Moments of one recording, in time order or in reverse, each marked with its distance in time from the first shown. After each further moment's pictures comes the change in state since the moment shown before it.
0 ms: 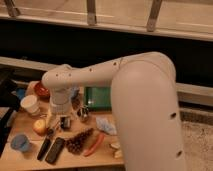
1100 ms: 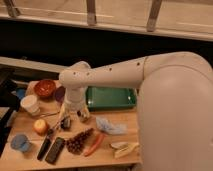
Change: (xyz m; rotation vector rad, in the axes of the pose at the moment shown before) arm 0.022 -0.051 -0.030 -0.006 -0.078 0.154
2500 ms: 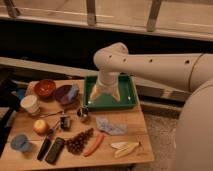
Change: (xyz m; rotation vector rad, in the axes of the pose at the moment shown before) arm -0.016 -0.162 -0.109 0.112 -0.177 0.224
